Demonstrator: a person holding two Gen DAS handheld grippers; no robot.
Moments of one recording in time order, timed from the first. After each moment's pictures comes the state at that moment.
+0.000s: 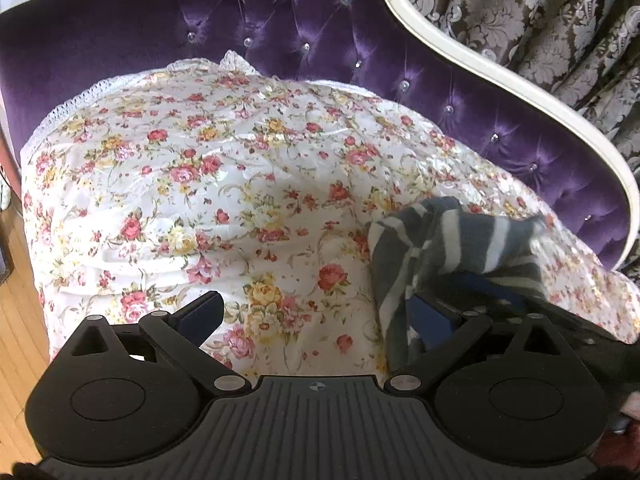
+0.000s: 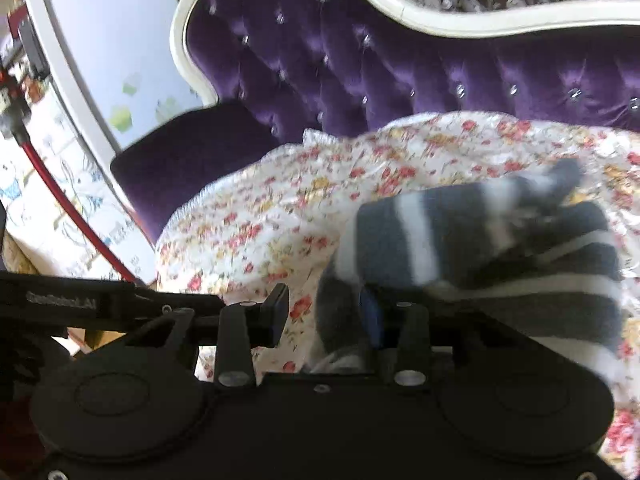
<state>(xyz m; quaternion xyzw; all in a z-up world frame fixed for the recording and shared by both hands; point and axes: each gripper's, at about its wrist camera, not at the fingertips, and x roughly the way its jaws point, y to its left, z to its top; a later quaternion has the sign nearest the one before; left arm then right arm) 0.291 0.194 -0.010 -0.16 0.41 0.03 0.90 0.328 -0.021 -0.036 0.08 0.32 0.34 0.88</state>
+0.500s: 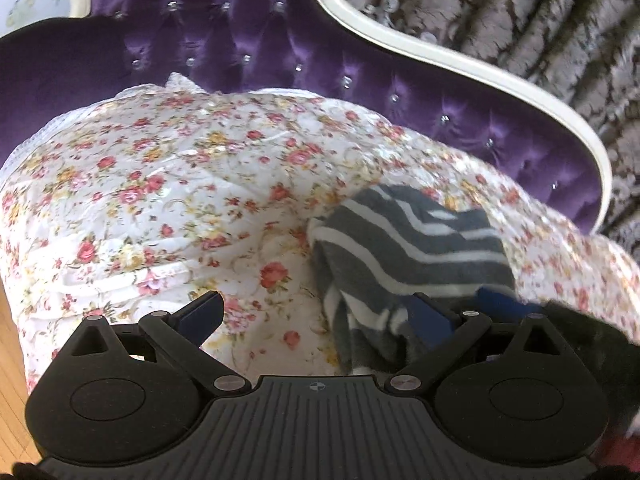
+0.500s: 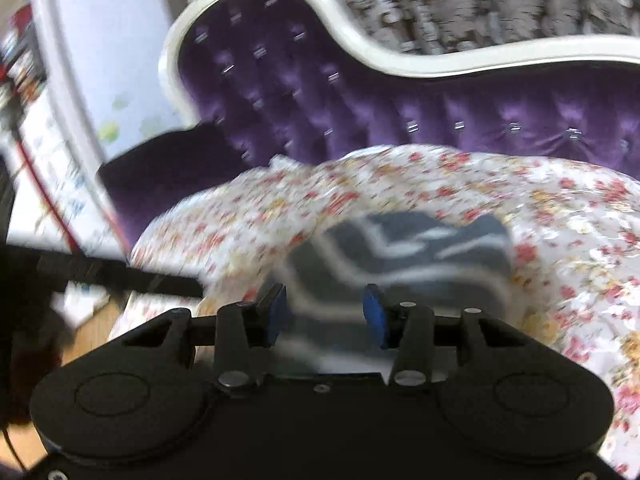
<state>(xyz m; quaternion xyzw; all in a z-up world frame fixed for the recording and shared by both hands) 0.290 0.152 -0.010 -0.11 0.39 -0.02 0.91 0.291 -0.054 -0.049 0.01 0.29 0.33 0.90</state>
